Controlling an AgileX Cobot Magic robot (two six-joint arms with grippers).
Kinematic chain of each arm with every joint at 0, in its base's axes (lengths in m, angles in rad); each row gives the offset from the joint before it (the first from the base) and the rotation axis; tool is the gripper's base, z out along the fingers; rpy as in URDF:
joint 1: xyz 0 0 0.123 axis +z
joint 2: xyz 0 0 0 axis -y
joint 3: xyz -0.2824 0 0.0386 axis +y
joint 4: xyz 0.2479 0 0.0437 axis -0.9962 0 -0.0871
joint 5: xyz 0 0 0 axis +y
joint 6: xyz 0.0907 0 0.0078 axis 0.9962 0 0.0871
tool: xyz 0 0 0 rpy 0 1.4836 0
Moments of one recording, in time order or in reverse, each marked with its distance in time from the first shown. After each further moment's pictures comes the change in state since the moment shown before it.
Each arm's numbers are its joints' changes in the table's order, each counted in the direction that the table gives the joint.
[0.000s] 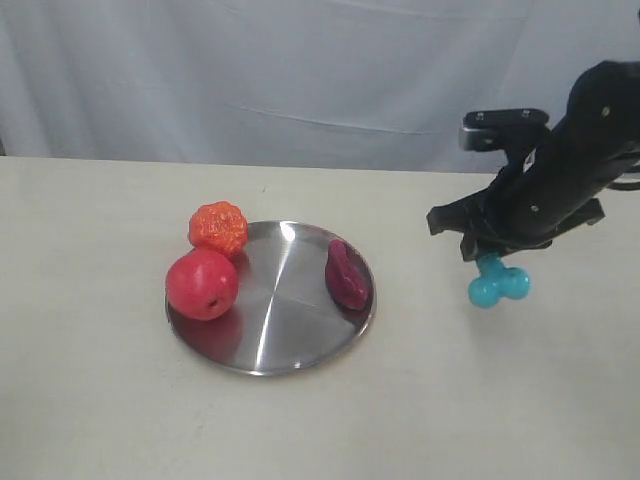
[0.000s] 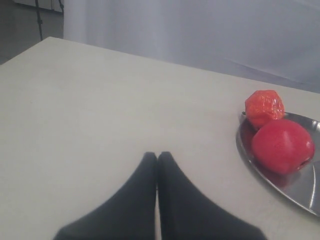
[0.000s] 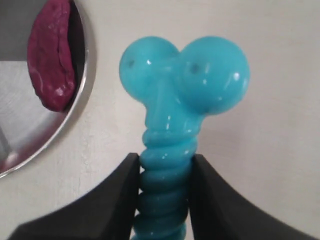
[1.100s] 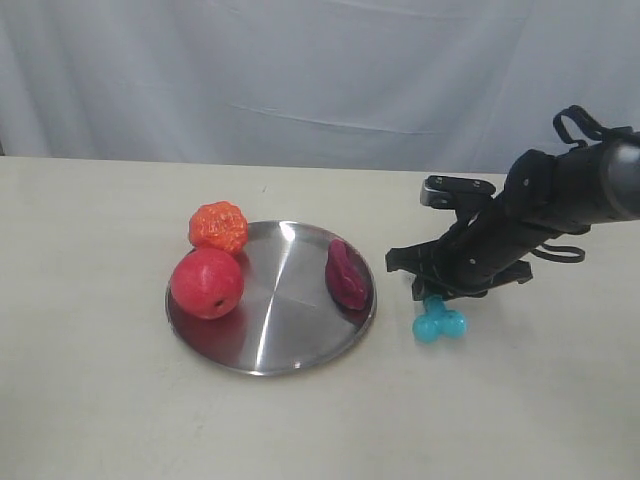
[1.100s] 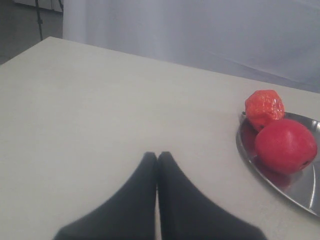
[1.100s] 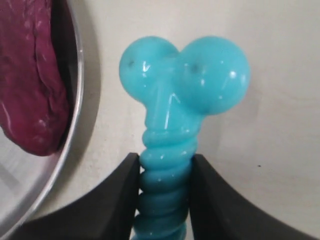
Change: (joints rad) left arm 0.000 0.000 0.000 0.000 0.000 0.000; right arm 0.000 -0.278 0.006 -0.333 -0.242 -0.196
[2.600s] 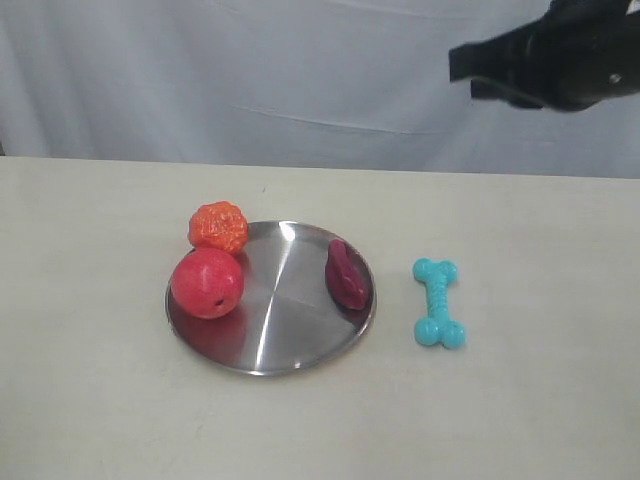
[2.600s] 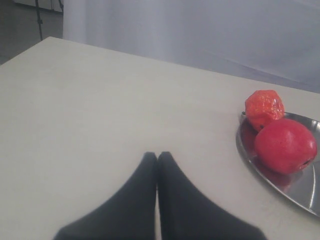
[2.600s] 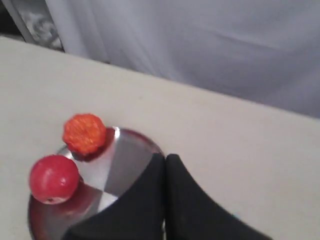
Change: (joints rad) left arm 0.000 0.000 0.000 0.000 0.000 0.000; right arm 0.049 0.704 0.020 0.092 0.043 -0.035
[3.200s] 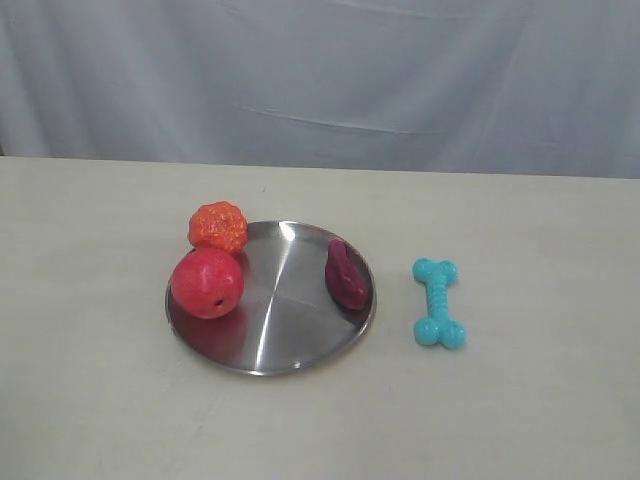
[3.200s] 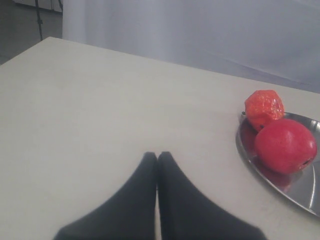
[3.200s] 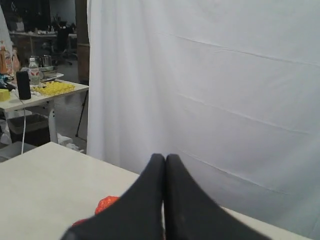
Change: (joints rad) left arm 0.000 0.000 0.000 0.000 0.000 0.000; right arm 0.097 0.782 0.340 0.102 -0.096 0.027
